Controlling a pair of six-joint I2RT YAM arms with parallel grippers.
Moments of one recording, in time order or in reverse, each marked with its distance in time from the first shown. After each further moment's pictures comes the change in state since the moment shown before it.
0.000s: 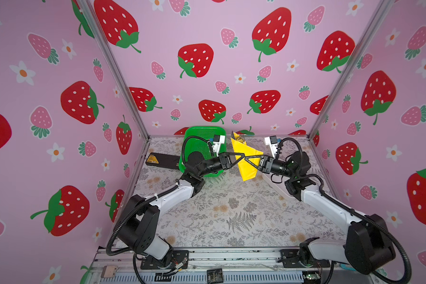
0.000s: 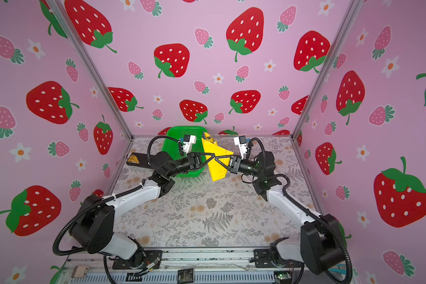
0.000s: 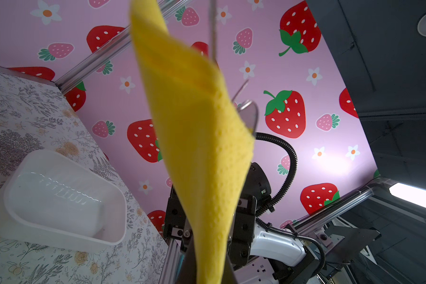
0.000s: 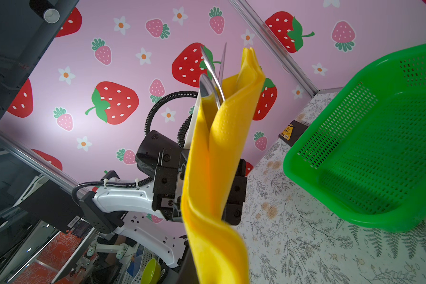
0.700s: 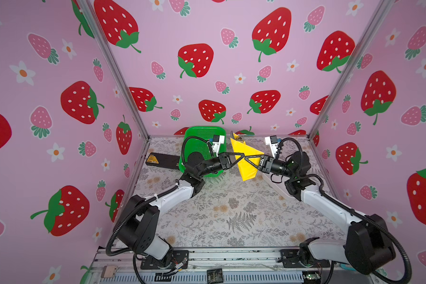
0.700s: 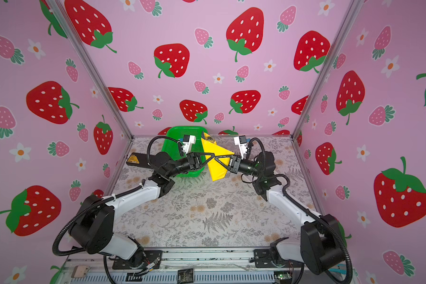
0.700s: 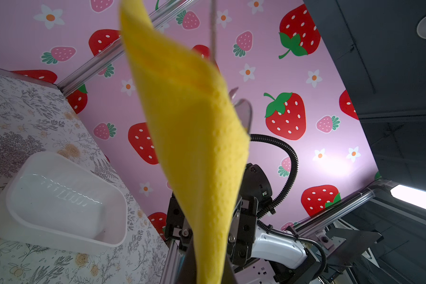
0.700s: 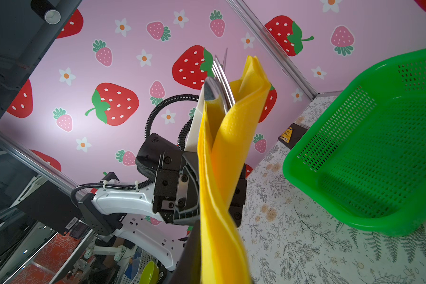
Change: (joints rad) left arm 0.000 -0.004 -0.007 0.009 -0.015 0.001; right arm 0.000 0.000 0.000 0.007 0.013 0.000
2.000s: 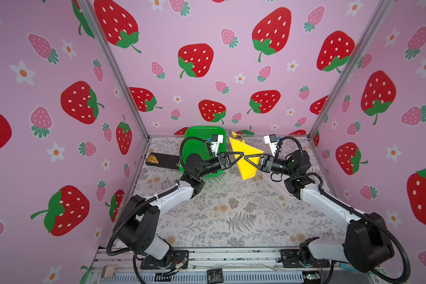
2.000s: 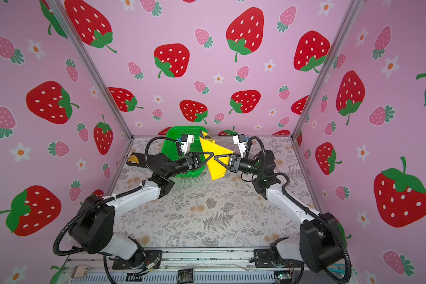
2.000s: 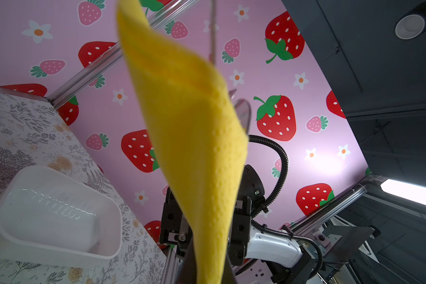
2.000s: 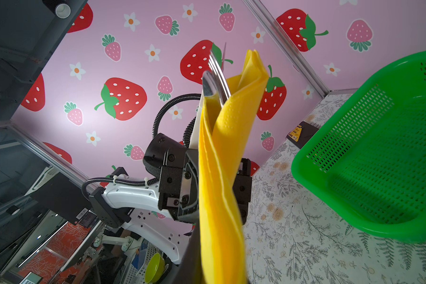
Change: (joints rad) left arm 0.000 0.000 -0.014 0.080 -0.011 -0.012; right arm 0.002 0.018 0.025 0.029 -0.050 0.026
